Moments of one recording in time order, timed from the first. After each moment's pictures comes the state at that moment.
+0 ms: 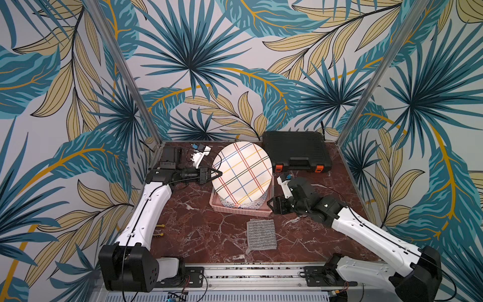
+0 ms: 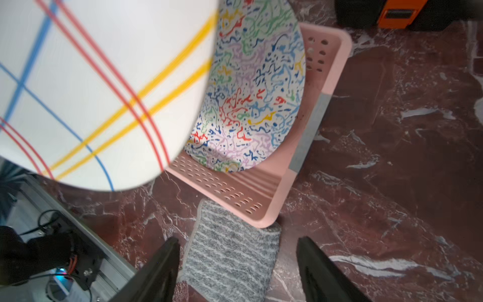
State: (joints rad) left arm -0.03 1.30 1.20 -0.65 1.04 -0.04; right arm 0.78 1.15 0.90 -0.61 0.05 0.51
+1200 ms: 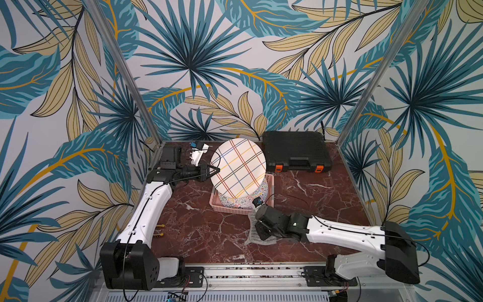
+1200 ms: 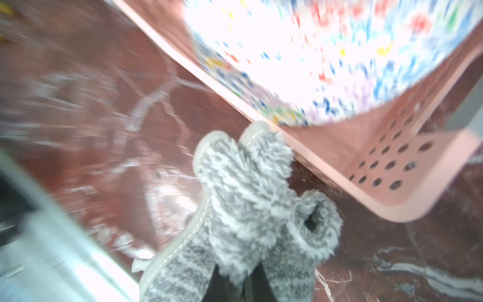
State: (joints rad) left arm -0.02 1.31 1.18 -0.57 0.96 -0.09; right arm 1.10 1.27 0.89 -0.51 0.18 0.48
